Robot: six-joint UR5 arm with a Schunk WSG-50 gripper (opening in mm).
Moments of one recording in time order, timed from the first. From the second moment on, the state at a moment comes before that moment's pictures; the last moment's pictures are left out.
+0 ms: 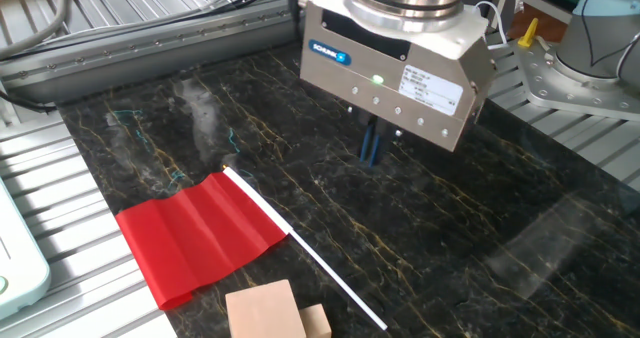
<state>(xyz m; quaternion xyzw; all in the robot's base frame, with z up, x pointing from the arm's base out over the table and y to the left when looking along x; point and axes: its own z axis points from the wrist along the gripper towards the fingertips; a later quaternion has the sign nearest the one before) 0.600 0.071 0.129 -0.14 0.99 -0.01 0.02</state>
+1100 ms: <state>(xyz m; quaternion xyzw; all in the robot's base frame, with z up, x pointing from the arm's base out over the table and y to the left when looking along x) 0.600 0.099 0.129 -0.02 1.00 0.05 0.02</state>
